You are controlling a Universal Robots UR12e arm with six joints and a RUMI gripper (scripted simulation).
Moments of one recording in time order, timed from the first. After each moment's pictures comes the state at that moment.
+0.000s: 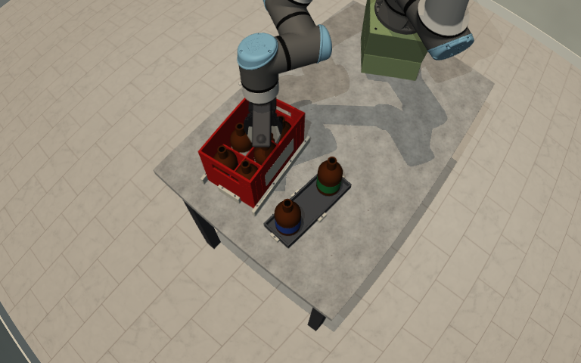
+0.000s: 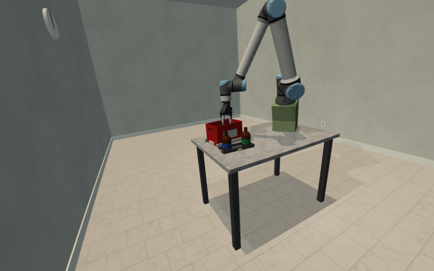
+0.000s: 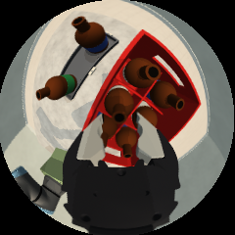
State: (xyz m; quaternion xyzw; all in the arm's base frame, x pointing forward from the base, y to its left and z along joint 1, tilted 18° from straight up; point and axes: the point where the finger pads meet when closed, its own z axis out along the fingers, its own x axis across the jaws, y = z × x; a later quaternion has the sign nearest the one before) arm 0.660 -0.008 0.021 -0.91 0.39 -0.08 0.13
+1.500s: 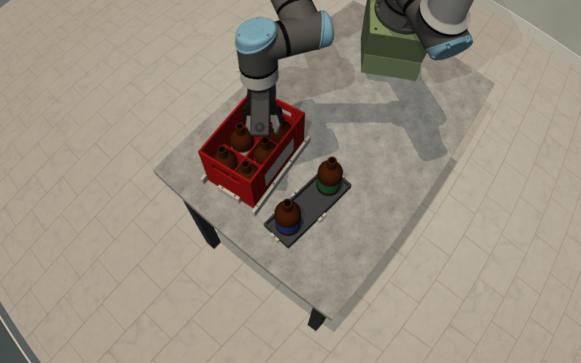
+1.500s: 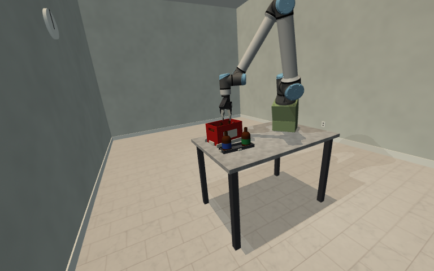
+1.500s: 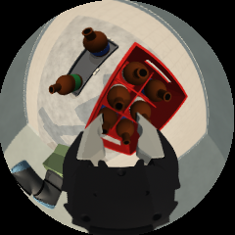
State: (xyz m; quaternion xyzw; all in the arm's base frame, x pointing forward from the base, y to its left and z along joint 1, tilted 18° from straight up) arm 0.647 -0.017 0.069 -0.91 0.39 -0.08 0.13
